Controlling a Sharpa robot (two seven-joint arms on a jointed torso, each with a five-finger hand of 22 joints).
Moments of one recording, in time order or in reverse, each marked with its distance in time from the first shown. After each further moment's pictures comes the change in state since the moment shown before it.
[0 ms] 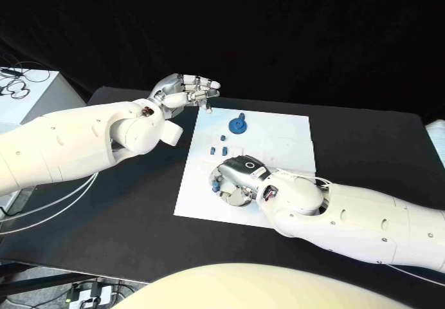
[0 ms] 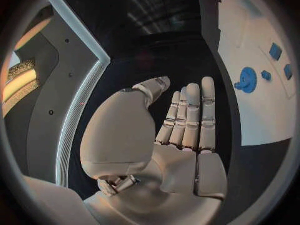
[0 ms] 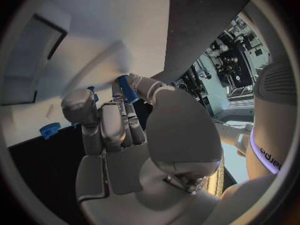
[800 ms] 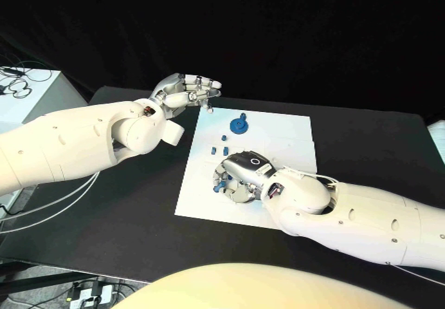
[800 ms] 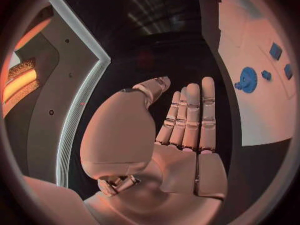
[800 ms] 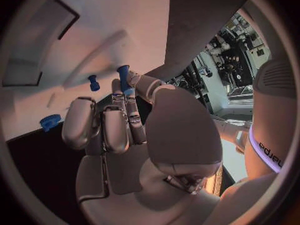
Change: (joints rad) left arm 0.000 0.001 0.000 -0.001 0.000 0.000 0.002; left_hand 0.000 0.000 0.000 0.000 0.000 0.000 0.000 0.000 0.000 0.000 0.000 0.000 0.000 0.000 0.000 0.000 0.000 0.000 0.000 0.000 0.000 0.000; right arm 0.009 -0.028 0.012 0.029 -0.002 -0.026 -0.003; right_hand 0.060 0.036 0.030 -0.014 -0.054 0.130 -0.047 0.072 0.016 0.123 0.001 0.077 -0.016 0.029 -0.046 0.054 0.099 0.000 0.082 -0.050 0.160 0.149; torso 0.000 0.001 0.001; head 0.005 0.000
